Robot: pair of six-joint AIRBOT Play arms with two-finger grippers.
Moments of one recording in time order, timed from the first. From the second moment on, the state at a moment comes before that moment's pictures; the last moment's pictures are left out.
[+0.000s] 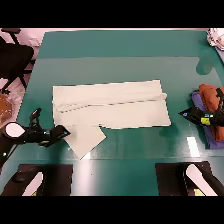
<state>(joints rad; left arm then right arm) 0.05 -0.70 0.36 1.06 -1.08 -1.73 -0.64 -0.91 0.59 -0.83 1.23 1.08</state>
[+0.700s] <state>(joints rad) -0.05 -0.69 0.32 1.01 -0.93 -1.75 -0.64 -1.06 0.59 -0.84 1.23 1.08</state>
